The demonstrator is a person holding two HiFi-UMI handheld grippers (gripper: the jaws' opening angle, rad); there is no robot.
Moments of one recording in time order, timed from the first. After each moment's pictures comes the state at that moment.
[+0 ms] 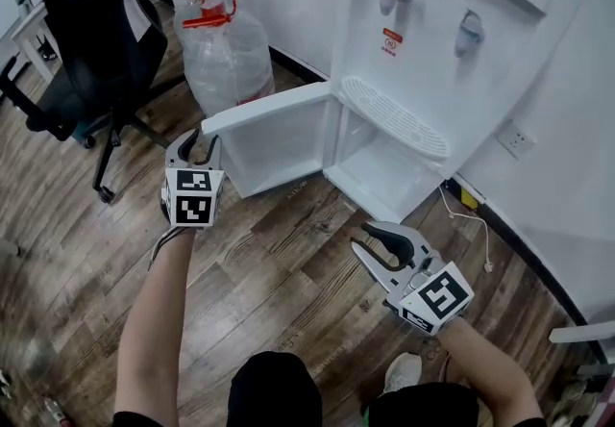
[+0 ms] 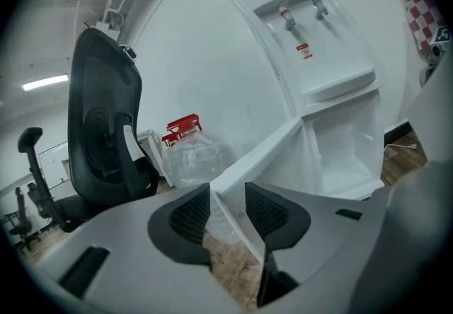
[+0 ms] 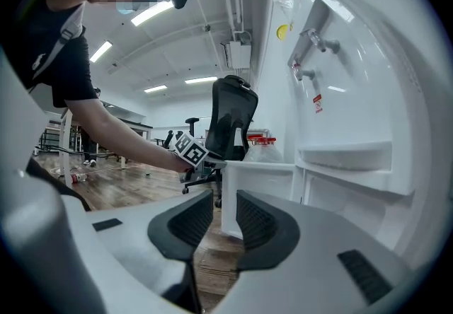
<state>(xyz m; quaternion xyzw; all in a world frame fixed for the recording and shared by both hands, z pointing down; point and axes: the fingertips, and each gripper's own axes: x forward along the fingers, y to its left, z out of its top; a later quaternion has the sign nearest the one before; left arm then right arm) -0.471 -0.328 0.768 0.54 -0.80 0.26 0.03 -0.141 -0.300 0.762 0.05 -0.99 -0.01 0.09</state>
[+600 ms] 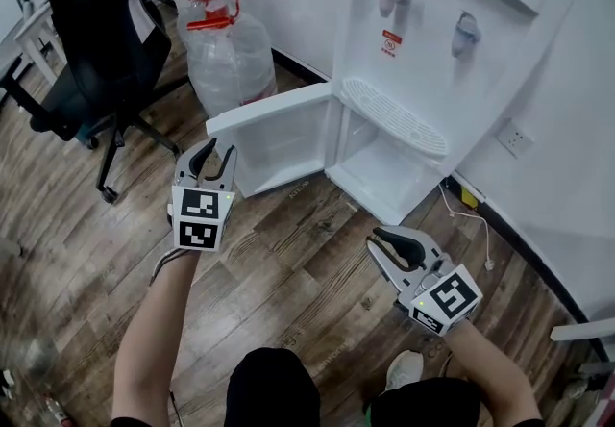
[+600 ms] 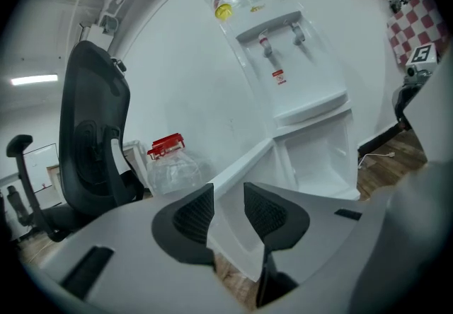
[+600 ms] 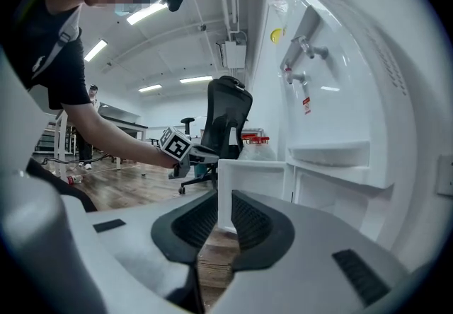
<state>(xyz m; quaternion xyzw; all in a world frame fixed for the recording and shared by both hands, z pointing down) -0.413 -0.313 0.743 0.60 -0.76 0.24 0.00 -0.118 -0.301 0.763 0.07 -0.99 0.00 0.09</state>
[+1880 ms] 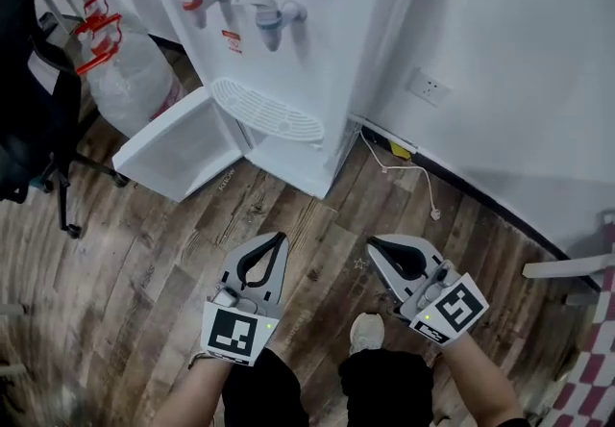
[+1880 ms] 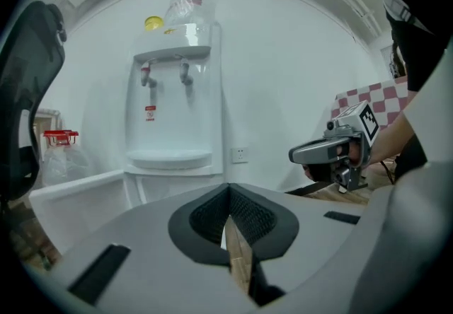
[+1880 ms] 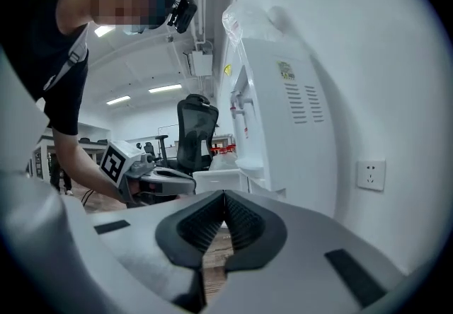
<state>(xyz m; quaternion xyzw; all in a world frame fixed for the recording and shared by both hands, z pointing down) -0.072 -0.313 0.716 0.81 -0.57 0.12 0.08 0.046 -0.335 0.702 0.18 -0.98 0.08 0.07</state>
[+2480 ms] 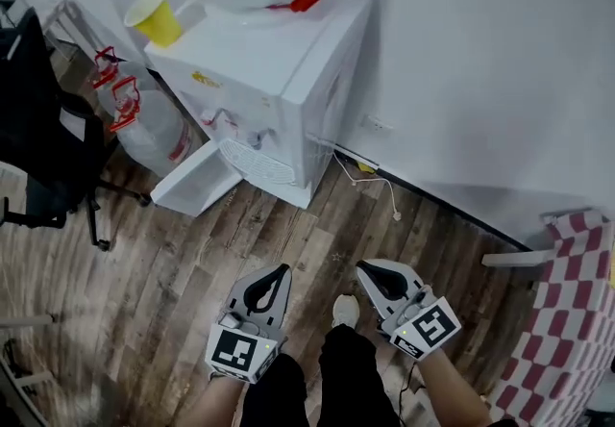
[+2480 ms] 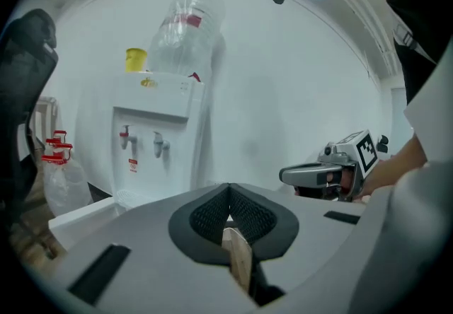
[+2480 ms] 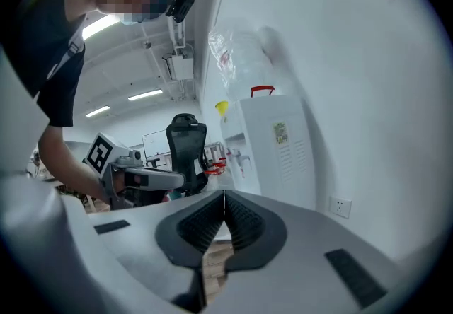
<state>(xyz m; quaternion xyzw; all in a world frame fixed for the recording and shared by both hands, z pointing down) -0.016 -0.284 0.496 0.81 -0.55 0.09 0.18 0.096 -0.312 0.499 0.24 -0.96 0.14 0.09</state>
